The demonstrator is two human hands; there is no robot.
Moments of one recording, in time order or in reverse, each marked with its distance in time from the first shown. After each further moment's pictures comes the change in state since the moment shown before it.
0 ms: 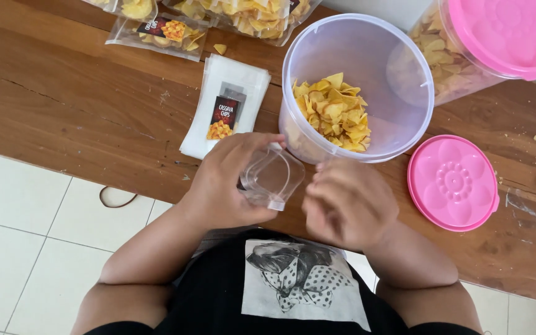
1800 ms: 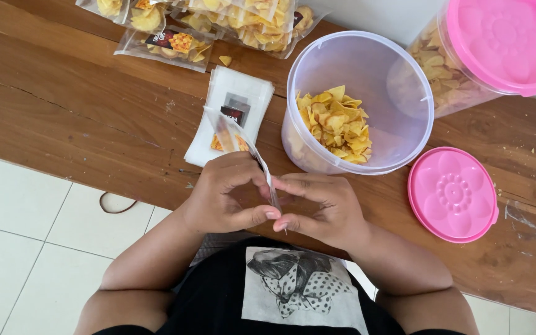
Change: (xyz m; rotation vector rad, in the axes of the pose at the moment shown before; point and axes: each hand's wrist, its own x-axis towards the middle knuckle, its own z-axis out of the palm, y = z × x) left_hand 0.002 -0.015 0.002 -0.384 0.110 0.054; right_hand -0.009 -0.001 0.036 0.843 -0.126 0.607
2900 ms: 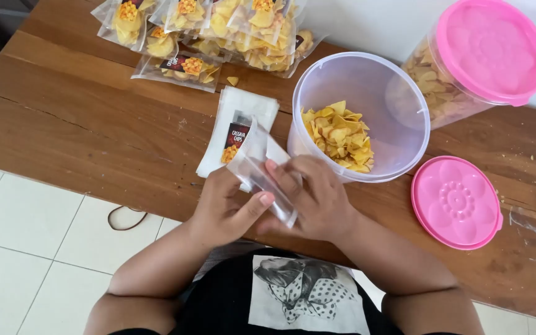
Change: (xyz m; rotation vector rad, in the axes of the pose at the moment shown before) left_hand -0.009 0.006 -0.010 -0.043 0.069 -0.097; right_hand 0.020 0.036 0.015 -0.863 0.174 -0.592
